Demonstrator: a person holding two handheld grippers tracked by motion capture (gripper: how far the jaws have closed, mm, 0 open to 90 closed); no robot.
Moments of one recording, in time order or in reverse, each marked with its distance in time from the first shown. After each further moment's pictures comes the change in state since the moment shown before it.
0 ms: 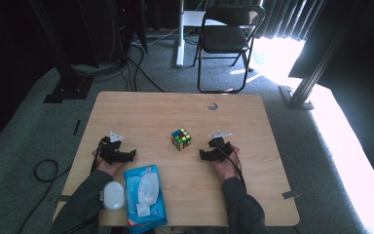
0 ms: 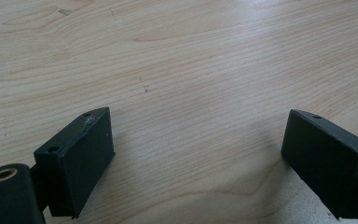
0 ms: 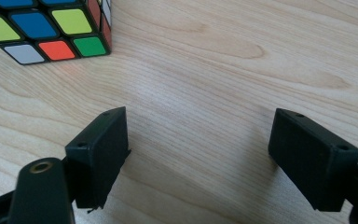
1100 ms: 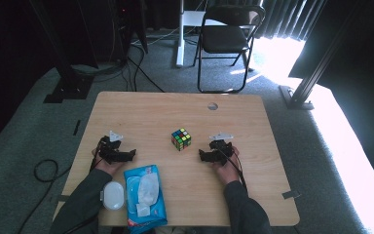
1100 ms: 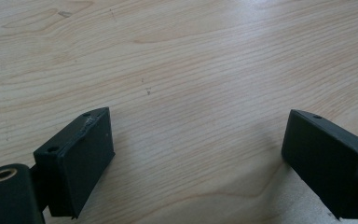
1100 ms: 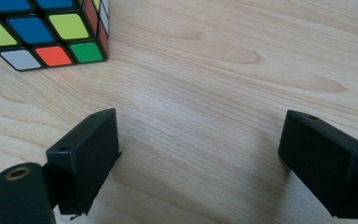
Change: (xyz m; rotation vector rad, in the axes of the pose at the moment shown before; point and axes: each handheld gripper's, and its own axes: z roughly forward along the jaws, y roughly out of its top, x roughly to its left) left arm 0.002 0.001 0.001 -0.004 -0.009 0.008; right arm -0.001 -0.009 0.003 -0.072 -0.004 0.002
